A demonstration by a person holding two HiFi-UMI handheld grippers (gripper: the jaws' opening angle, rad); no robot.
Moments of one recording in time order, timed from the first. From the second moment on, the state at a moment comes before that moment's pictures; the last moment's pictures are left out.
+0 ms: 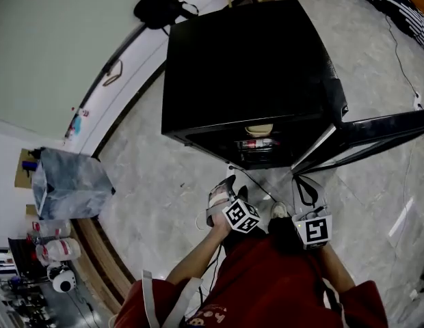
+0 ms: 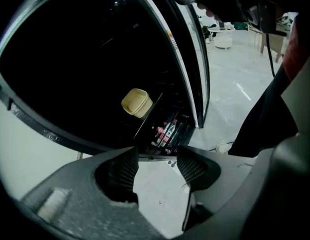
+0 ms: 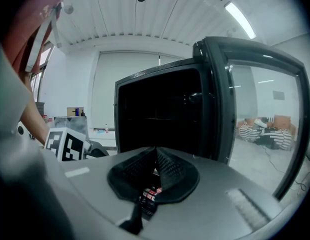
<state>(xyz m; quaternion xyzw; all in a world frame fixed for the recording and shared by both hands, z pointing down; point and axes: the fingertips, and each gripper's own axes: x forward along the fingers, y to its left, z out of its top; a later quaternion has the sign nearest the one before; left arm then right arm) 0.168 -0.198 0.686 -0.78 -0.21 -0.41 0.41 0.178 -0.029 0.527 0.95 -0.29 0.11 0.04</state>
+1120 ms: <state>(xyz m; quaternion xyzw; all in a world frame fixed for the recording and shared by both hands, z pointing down) 0.131 -0.251 0.493 -0.99 -0.02 -0.11 0.09 0.190 -0.090 0.462 0.92 -0.38 0.05 0.06</state>
